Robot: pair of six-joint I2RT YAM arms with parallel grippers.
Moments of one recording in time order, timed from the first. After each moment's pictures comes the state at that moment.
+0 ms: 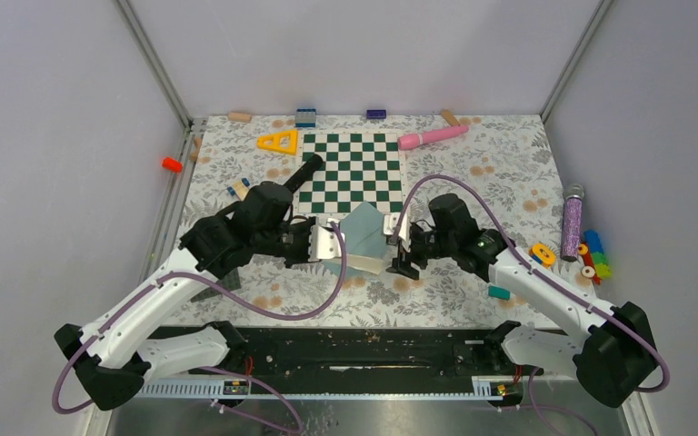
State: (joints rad) left arm -0.78 1.03 1.16 -0.87 0.45 0.77; right arm 0.62 1.13 0.75 -0.34 -0.61 -0.62
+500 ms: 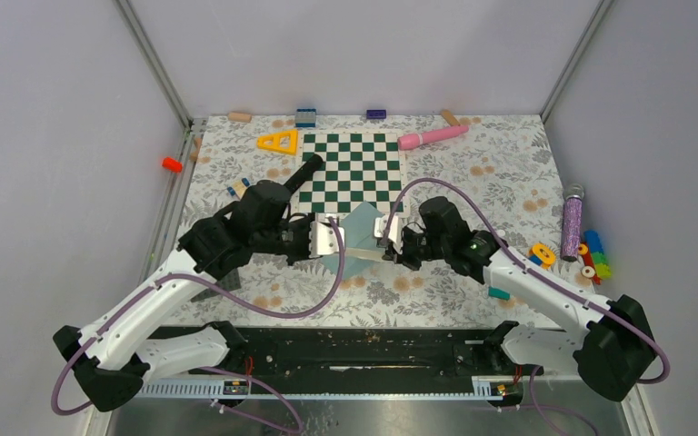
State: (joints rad) left arm -0.78 1.02 1.16 -0.83 0.44 0.73; right arm 0.71 1.15 0.76 -0.32 -0.53 -0.59
